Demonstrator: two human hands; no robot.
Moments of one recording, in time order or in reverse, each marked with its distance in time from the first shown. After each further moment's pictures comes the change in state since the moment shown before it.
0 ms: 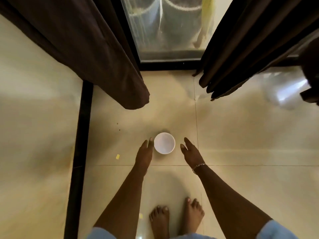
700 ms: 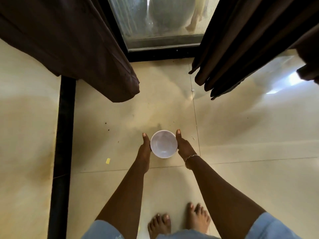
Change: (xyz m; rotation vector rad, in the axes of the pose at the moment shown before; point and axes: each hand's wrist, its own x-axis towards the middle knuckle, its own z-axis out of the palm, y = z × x) left_hand 0.068 -0.036 0.038 -0.269 -0.100 -0.121; right_hand 0.062 0.019 0.028 0.233 0.002 0.167
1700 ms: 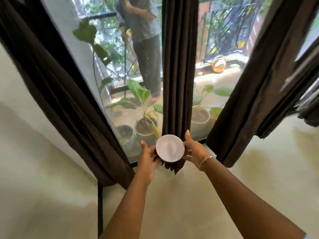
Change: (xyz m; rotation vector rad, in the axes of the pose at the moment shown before) left_hand -0.554 0.354 0.061 -0.136 -0.345 0.491; right_hand -0.562 -0.300 -0.219 0.479 0.148 -0.418
